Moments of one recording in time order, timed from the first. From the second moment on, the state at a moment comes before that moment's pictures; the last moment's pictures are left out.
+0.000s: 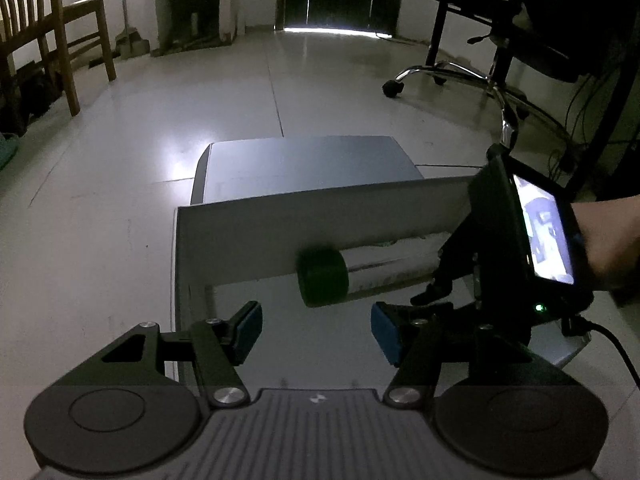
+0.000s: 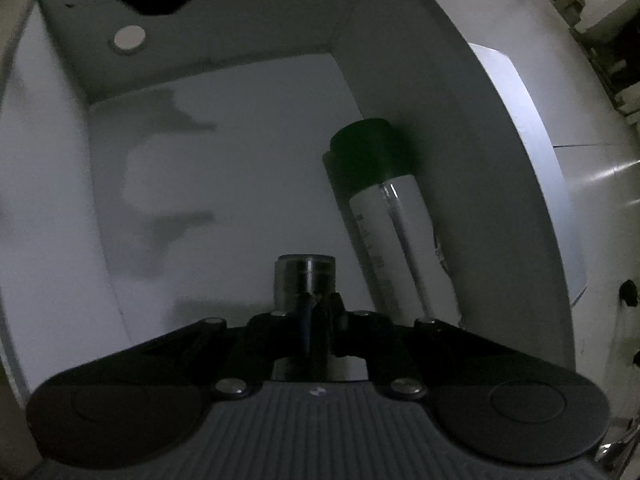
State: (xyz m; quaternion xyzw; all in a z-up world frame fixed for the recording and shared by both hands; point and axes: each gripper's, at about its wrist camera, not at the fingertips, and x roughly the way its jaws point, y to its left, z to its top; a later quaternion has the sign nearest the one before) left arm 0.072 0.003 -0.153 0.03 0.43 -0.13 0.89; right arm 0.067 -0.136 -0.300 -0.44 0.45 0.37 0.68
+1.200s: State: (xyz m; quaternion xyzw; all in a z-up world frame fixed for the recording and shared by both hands) left arm 0.059 -0.005 -0.169 -0.04 0.45 -0.10 0.89; right arm 0.084 -0.160 -0.325 -0.59 0.42 0.39 0.58
